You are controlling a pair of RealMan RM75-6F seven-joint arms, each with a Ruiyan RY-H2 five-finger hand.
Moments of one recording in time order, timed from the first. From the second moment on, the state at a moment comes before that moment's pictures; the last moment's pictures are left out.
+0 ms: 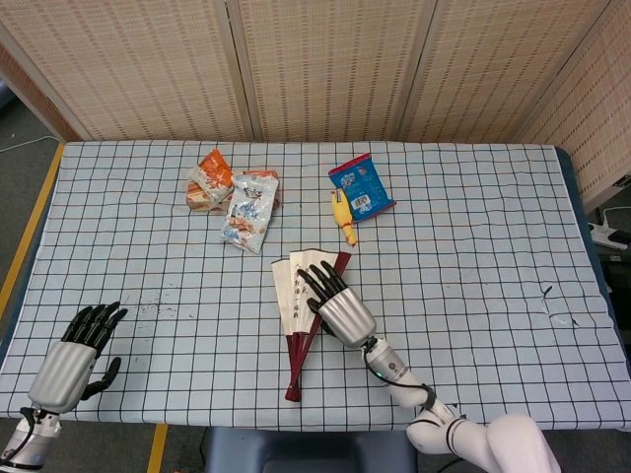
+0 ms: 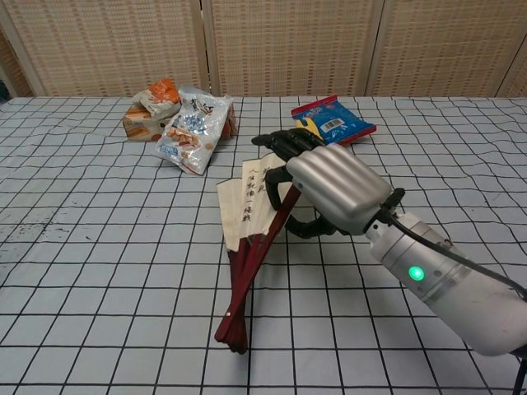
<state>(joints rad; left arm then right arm) -0.15 -1.19 0.04 -1.56 1.67 1.47 0.00 0.67 -2.08 0.10 -0.78 -1.68 1.33 -0.07</state>
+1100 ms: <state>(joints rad) -0.40 -1.61 -0.04 -1.30 1.60 1.27 -0.70 0.84 -1.88 0.40 -1.79 -0.96 1.15 -0.65</state>
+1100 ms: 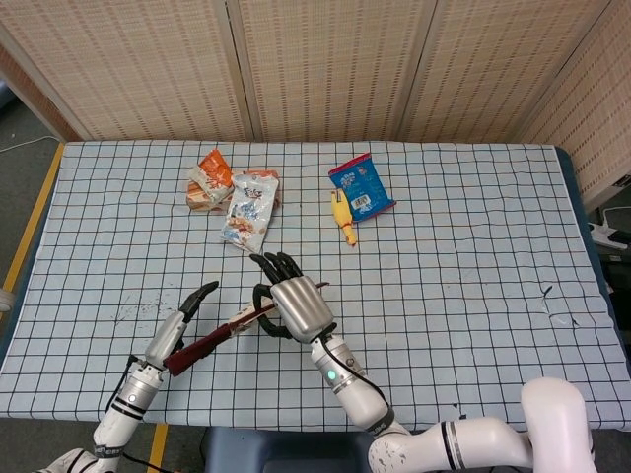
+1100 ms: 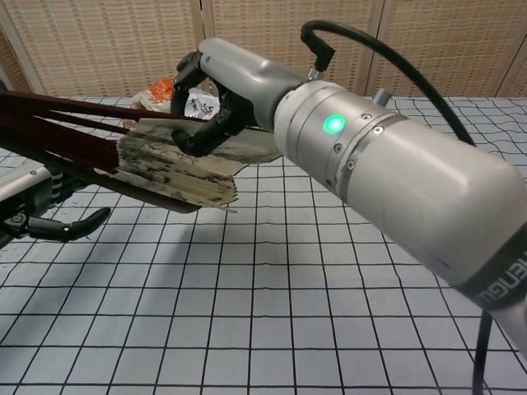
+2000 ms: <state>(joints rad) -0.40 -1.69 -0.10 -1.42 1.47 1.29 -0.65 0.90 -1.91 0.41 -1.75 -0.93 1.18 -0.56</state>
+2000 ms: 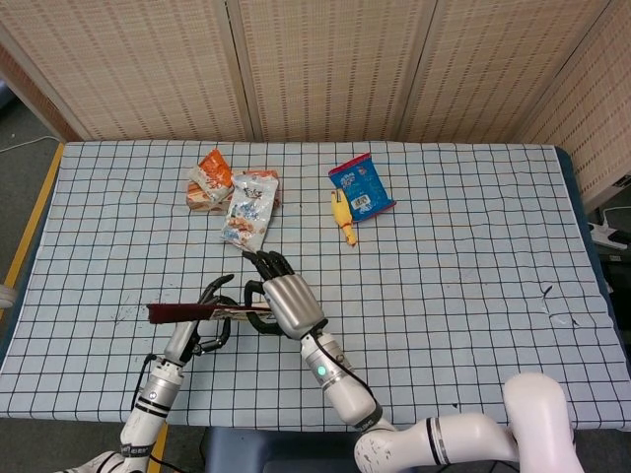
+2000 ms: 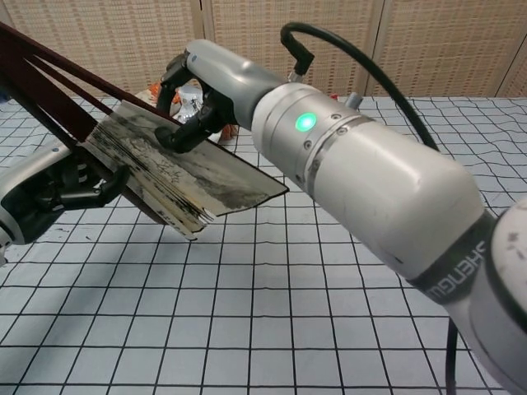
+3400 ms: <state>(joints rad) -0.39 -1.60 -0.12 -1.38 1.51 1.33 -0.57 0.76 -1.51 0.28 -1.96 -1.24 1.21 -0.48</state>
